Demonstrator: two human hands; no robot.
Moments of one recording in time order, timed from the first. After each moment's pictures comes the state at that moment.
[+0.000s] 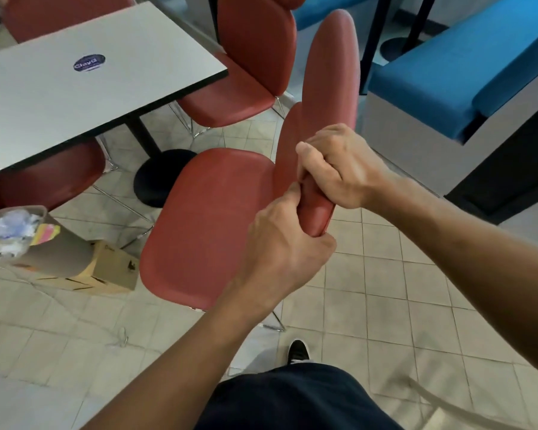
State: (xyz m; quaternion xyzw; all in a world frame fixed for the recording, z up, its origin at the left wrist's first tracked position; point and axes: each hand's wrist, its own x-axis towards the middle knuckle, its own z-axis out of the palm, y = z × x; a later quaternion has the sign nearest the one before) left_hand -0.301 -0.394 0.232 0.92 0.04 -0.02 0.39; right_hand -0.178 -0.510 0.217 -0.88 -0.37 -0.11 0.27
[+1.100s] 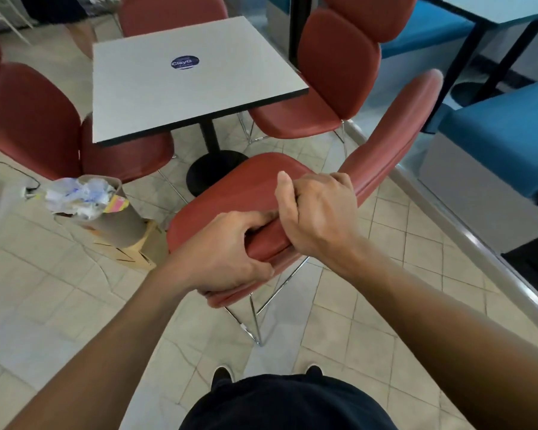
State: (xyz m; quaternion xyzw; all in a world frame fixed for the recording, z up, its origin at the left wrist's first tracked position) left_hand -0.331 -0.207 0.245 0.93 0.00 -0.11 0.35; right_hand -0.245 -0.345 0.211 -0.91 -0.26 -0.21 0.24
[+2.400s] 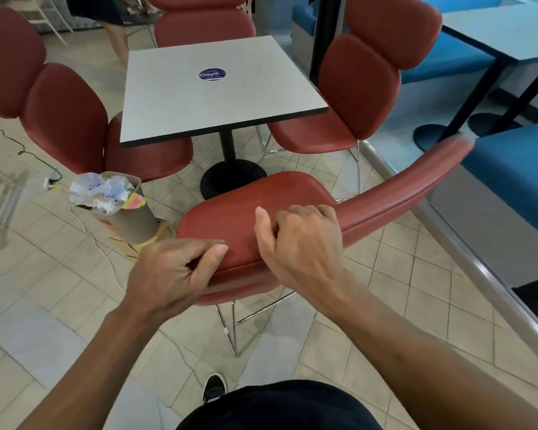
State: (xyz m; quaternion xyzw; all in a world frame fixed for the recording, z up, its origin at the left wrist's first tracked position) left_hand -0.392 -0.155 0.206 0.93 0.02 0.30 0.21; right_hand -0.284 -0.317 0.208 -0.91 -0.28 -0.23 0.20
